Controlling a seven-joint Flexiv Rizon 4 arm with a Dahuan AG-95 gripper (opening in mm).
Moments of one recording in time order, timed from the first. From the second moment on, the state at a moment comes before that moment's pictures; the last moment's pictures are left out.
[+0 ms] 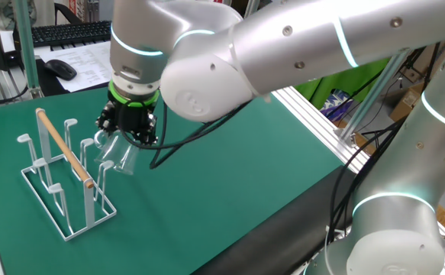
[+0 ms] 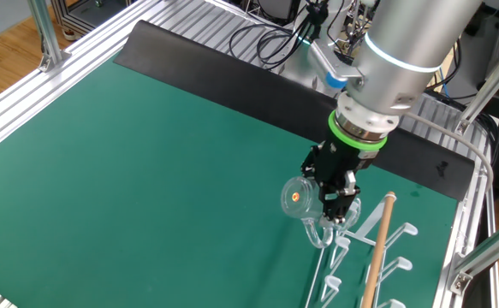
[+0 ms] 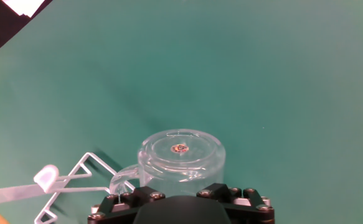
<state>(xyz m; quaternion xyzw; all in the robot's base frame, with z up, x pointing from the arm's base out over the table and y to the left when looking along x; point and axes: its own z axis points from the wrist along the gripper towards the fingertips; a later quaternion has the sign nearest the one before) 0.509 0.219 0.157 0.37 0.92 0.02 0.10</state>
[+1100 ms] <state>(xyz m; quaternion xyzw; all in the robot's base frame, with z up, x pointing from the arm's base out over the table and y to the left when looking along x) 0.493 0.234 0.154 0.38 0.92 0.02 0.12</state>
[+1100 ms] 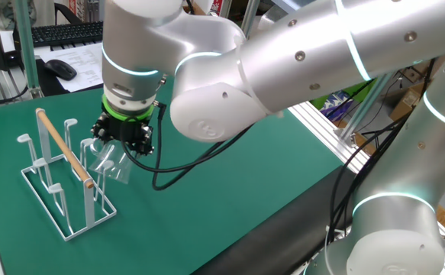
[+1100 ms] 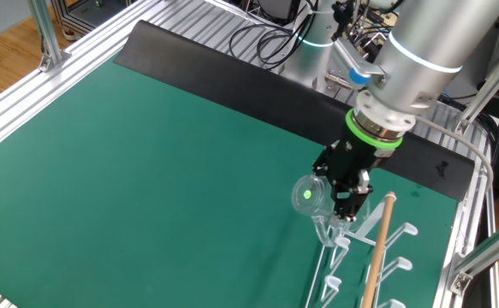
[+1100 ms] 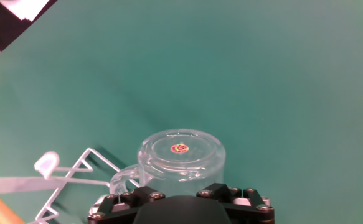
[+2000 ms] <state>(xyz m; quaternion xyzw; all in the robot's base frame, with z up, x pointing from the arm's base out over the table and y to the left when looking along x) 0.489 0.239 0.149 0.39 0.91 0.02 0.15</state>
